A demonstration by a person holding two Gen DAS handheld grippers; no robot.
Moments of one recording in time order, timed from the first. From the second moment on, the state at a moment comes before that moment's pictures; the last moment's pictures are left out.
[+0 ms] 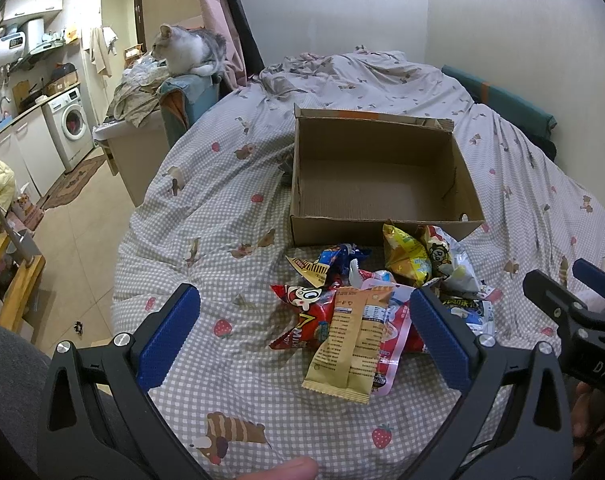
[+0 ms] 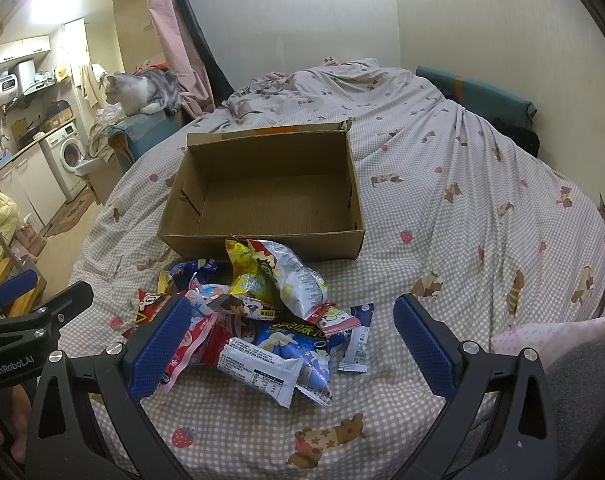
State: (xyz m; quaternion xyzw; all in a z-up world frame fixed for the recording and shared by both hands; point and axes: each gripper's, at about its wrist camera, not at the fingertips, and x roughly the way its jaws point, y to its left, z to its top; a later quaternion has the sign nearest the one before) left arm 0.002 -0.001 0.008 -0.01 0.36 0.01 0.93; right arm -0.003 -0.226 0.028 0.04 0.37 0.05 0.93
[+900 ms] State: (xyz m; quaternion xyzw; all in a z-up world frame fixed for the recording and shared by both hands) left arm -0.001 0.003 0.008 0.00 0.36 0.01 0.93; right arm -0.003 -0.227 0.029 0.04 0.37 0.05 0.93
